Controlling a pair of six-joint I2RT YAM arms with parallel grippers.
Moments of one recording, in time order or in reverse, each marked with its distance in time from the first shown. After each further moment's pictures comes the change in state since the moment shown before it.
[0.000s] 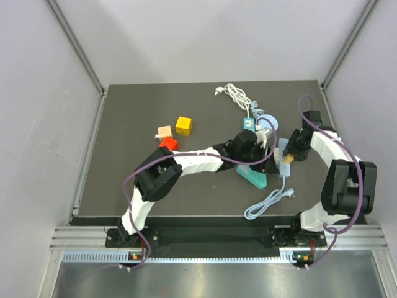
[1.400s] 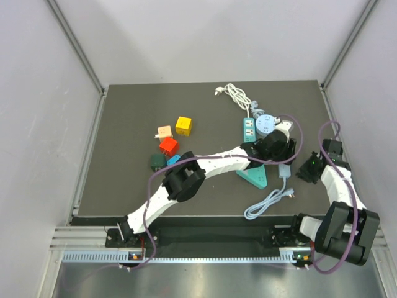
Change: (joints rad) left arm -0.083 0.360 0.602 -0.264 -0.522 0.139; right arm -0.238 -0.394 -0.388 0.099 -0.088 0.053
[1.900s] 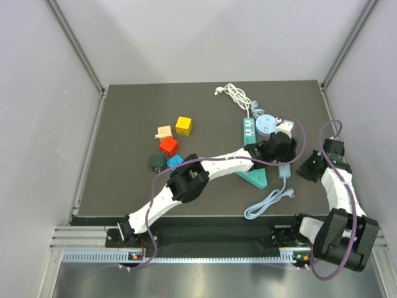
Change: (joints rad) left arm -0.020 0.076 0.103 -0.021 -0.116 0.004; right arm 0.000 -0.049 -0.002 0.011 -0.030 0.001
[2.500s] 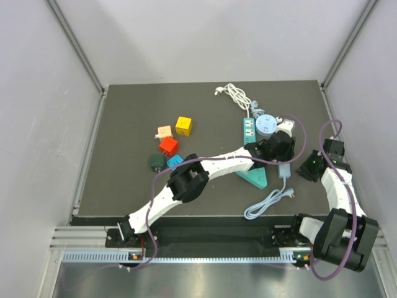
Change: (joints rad) left arm 0.000 0.011 0.031 -0.037 0.007 0.006; right arm 0.000 -0.003 0.001 0.000 0.000 -0.003
